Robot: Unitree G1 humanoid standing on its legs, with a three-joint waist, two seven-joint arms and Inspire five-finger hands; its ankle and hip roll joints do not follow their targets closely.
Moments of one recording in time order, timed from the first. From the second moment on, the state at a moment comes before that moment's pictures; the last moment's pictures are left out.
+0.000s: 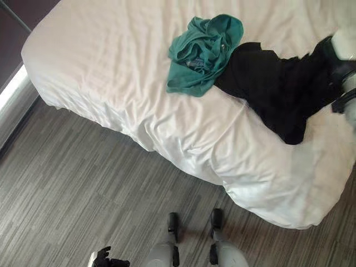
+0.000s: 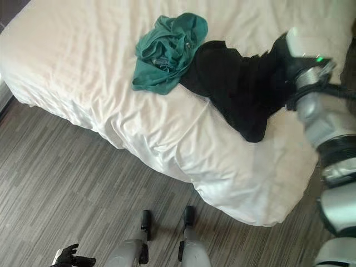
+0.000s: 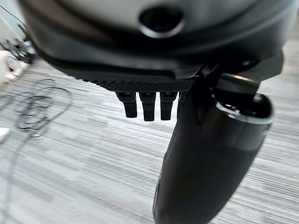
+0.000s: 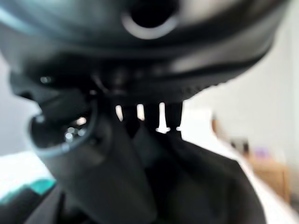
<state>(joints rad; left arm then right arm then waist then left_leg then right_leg) -0.04 0.28 -0.03 1.31 -0.04 -0.06 0.25 -1.14 -1.26 0.67 0.65 -0.25 -0.02 -0.25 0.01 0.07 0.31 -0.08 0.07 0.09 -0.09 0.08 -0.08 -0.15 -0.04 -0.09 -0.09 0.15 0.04</state>
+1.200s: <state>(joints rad) -0.17 0.76 0.34 0.47 -0.08 -0.04 0.60 0.09 -0.52 -0.32 1.45 0.05 0.13 -0.28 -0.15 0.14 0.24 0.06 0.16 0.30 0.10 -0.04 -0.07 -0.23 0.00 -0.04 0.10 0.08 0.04</state>
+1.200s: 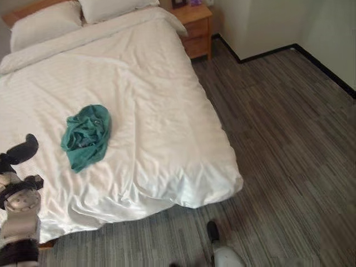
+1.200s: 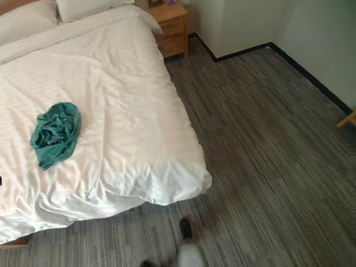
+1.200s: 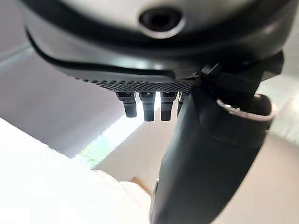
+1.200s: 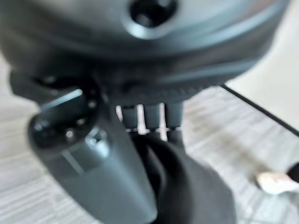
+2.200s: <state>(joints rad) -1.12 0.77 -0.55 1.22 0.36 0.13 0.51 -0.03 -0.35 0.09 1.38 0.12 0.01 -0.29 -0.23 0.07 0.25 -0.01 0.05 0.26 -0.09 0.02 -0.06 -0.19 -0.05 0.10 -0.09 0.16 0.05</state>
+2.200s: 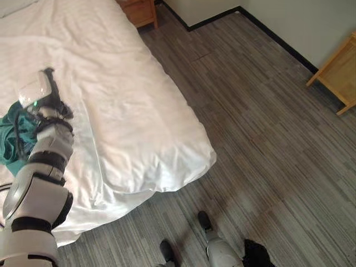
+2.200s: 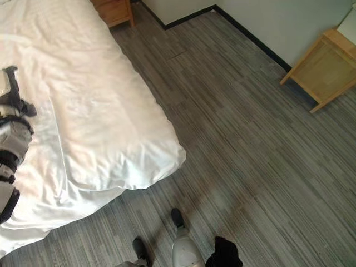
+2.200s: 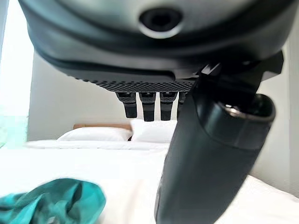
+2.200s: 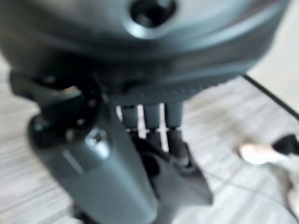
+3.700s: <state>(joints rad) -1.30 0.92 -0.81 1.28 0.56 0.12 0.42 -0.21 -0.44 0.19 1.35 0.02 -0.01 -0.19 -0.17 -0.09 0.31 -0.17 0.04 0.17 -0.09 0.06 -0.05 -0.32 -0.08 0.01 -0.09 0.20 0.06</state>
